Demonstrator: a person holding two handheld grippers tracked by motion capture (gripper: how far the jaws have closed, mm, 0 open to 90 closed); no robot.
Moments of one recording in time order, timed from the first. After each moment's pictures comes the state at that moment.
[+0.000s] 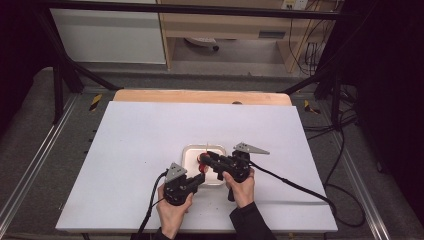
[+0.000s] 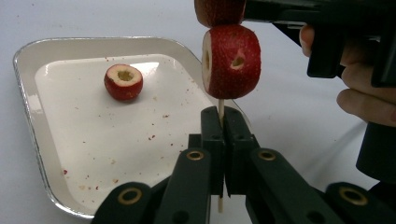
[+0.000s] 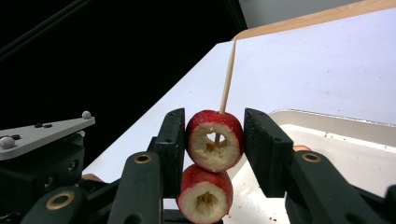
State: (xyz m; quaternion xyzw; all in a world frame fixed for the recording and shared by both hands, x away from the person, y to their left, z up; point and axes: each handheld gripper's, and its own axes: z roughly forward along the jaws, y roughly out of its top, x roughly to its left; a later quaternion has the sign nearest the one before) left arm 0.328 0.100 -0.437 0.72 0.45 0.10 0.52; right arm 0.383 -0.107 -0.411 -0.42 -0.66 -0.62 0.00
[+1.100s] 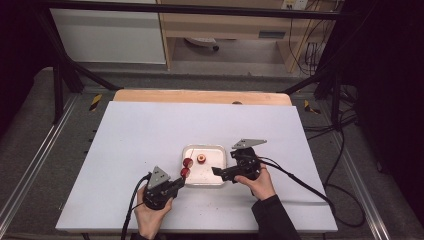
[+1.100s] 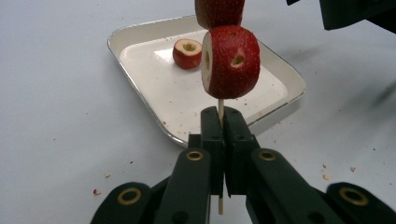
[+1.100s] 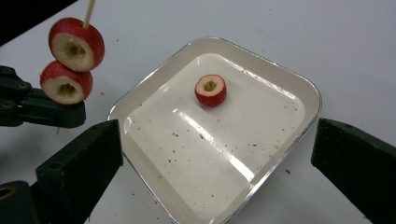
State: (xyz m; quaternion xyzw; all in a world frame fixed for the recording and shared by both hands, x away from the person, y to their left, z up) left arm 0.318 0.149 -0.439 0.77 0.42 0.15 0.46; right arm 0.400 -0.132 -0.406 -0.38 -0.81 -0.44 -0.07
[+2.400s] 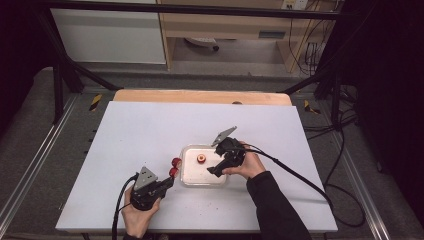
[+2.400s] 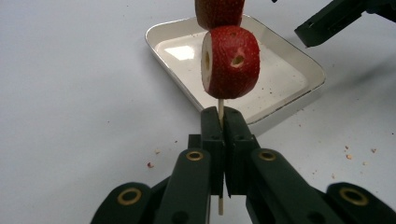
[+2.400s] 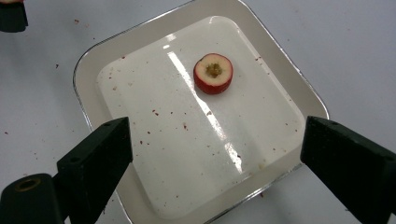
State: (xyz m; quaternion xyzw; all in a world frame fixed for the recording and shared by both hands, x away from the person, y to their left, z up) left arm 0.316 0.180 -0.437 0.77 0.42 0.17 0.46; right arm 0.438 -0.092 -0.396 -0.24 -0.92 -0.29 -0.08
